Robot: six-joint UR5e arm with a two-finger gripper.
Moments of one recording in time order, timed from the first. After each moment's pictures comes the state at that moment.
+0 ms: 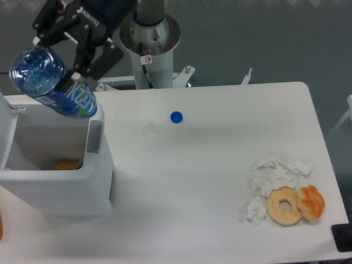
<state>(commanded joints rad) 2.39 -1.61 -1.53 -0.89 0.54 0.68</state>
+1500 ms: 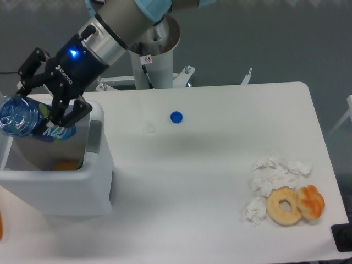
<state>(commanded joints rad) 2.30 -1.65 -1.68 -0.86 0.54 0.74</state>
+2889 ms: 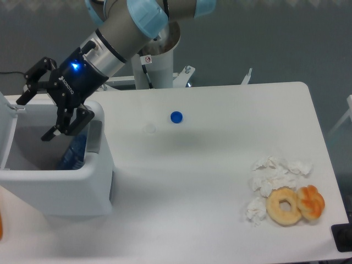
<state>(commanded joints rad) 2.30 -1.66 -1.71 -0.87 0.55 0.82</state>
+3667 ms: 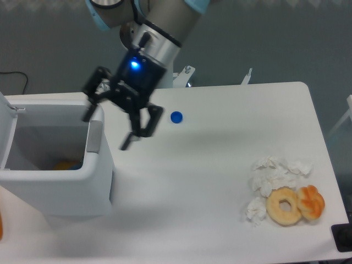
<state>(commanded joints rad) 2.47 -1.67 -1.64 -0.87 0.98 0.90</state>
